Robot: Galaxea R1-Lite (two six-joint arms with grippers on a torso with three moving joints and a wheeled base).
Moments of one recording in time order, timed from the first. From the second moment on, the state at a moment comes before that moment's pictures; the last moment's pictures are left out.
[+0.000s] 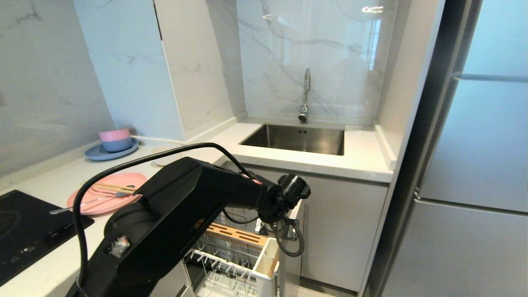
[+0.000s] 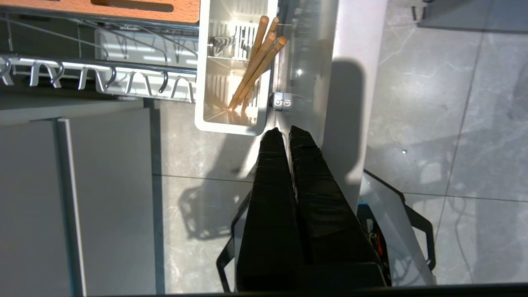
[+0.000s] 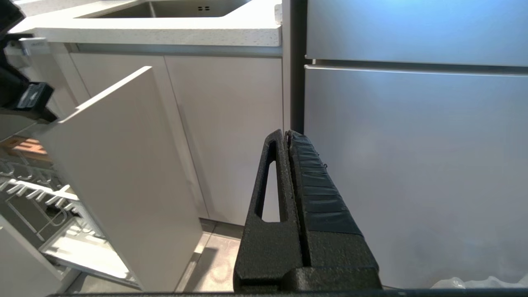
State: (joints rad) left arm -0.73 2.47 -1.78 0.48 0.22 -0.43; right arm 0.00 0.00 0.00 0.00 -0.02 0.04
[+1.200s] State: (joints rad) left arm -0.74 2.28 -1.72 0.53 0.52 -0.46; right arm 0.00 0.00 0.00 0.00 -0.02 0.04
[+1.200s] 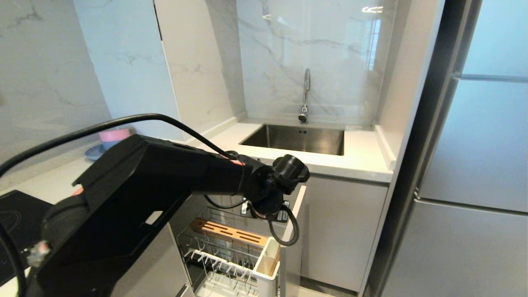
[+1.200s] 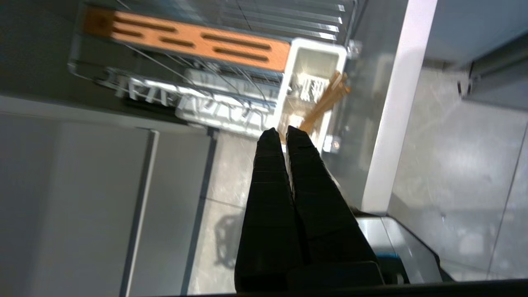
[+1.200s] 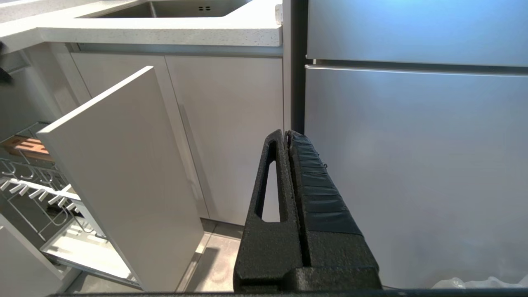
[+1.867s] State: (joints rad) left arm -0.71 1.90 -1.71 0.56 0.72 -0.41; right arm 0.00 0.00 0.00 0.00 -0.02 0.05
